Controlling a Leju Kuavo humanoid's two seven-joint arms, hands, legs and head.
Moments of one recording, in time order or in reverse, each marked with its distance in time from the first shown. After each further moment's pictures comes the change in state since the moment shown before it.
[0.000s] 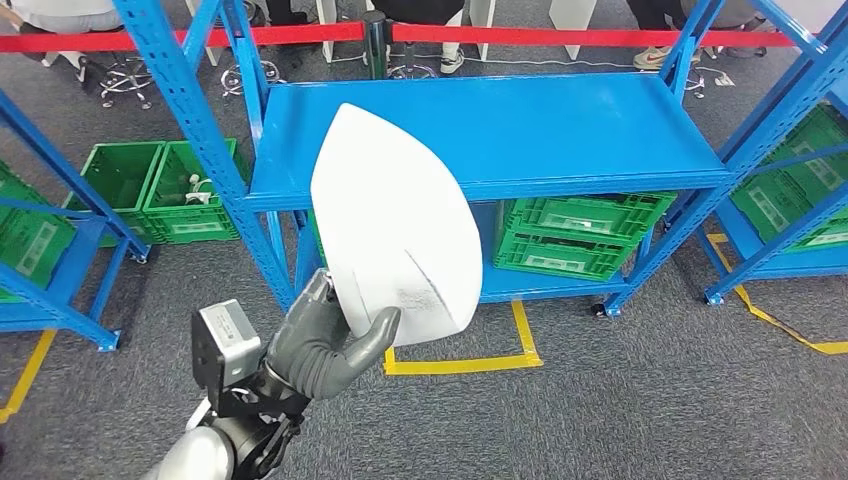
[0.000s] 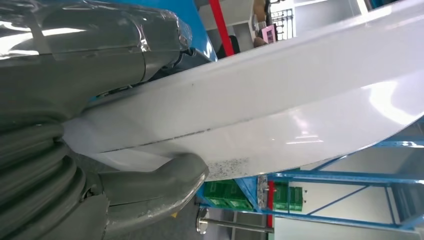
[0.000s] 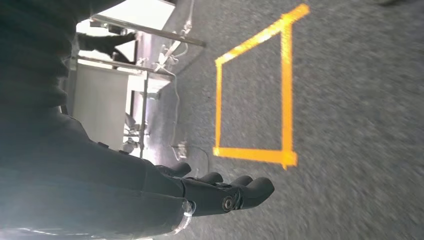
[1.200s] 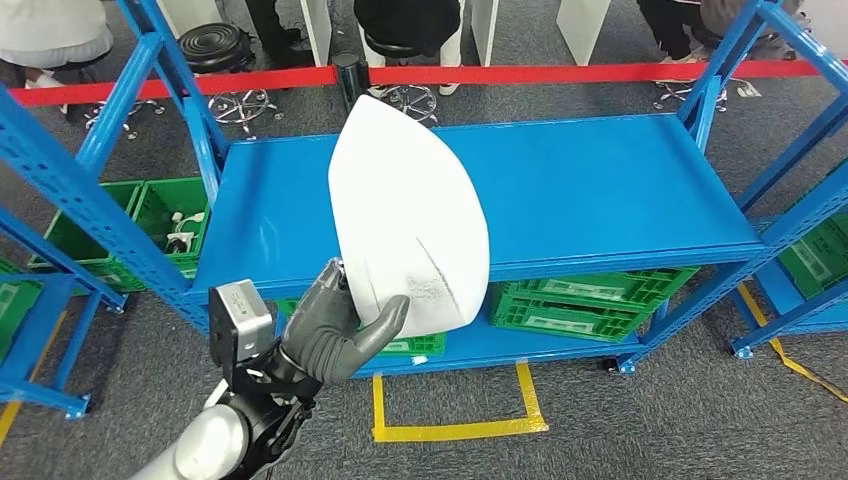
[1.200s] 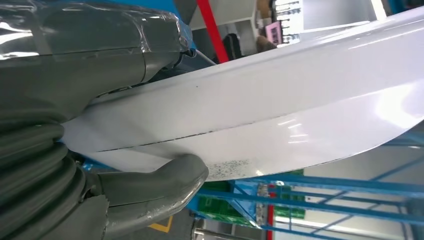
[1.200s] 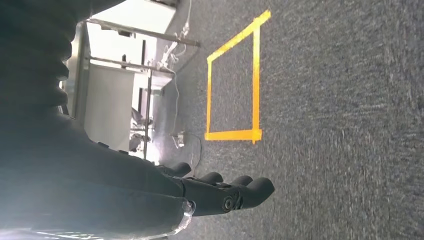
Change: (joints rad) left arm -0.030 -0.009 0.010 0.065 0.076 -0.011 -0.052; right arm 0.000 -0.014 0.009 -0.001 0.011 -0.001 0.045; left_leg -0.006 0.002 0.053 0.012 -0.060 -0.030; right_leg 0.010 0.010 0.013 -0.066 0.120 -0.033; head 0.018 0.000
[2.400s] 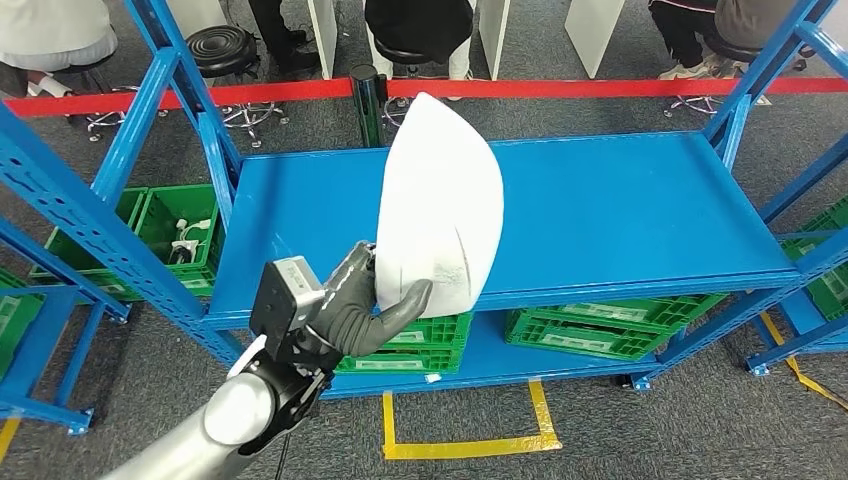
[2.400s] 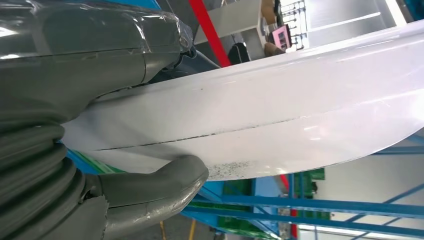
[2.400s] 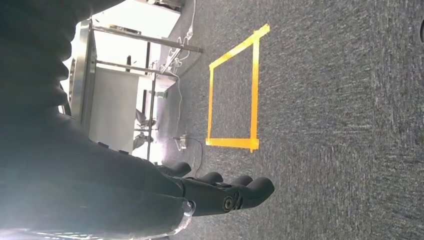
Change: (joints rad) left arm -0.089 -0.024 -0.016 0.131 -0.027 -0.019 0.004; right arm 0.004 -0.010 0.004 -0.001 0.018 0.014 0.004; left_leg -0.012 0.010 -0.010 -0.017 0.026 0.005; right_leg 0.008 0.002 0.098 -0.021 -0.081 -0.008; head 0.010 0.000
